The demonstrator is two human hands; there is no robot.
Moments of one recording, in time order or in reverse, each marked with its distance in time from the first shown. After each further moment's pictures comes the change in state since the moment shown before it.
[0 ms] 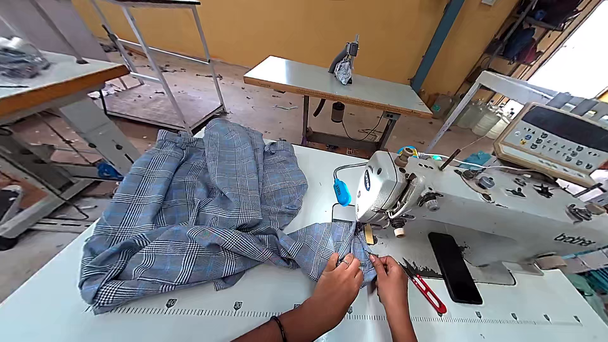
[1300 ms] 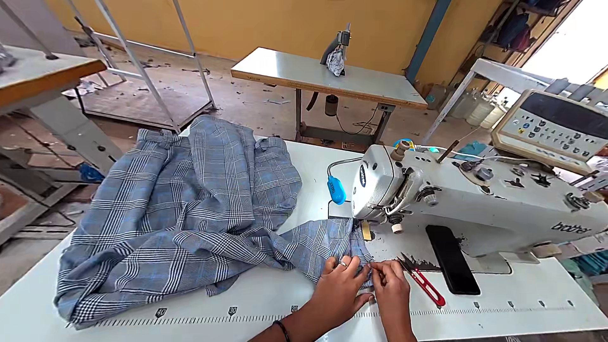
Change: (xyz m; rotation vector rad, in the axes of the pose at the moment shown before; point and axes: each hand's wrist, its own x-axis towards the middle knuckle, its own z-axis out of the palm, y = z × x) left_hand -0.001 0.000 0.013 -0.227 -0.168 -0.026; right_hand -0.022 0.027 0.013 -0.120 0.311 -0.469
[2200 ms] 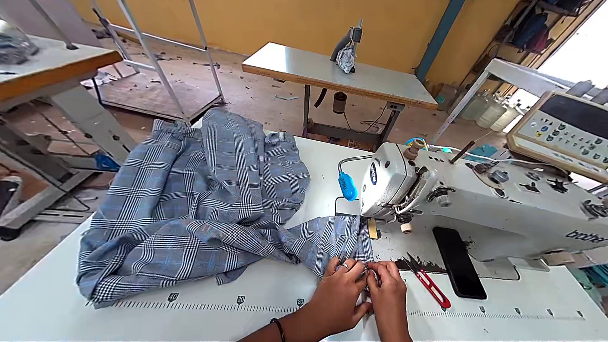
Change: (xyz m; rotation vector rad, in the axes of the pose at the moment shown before) left_hand -0.015 -0.002 -0.009 -0.144 -0.054 0.022; right_hand -0.003 -0.032 -0.003 0.020 -0.140 0.072
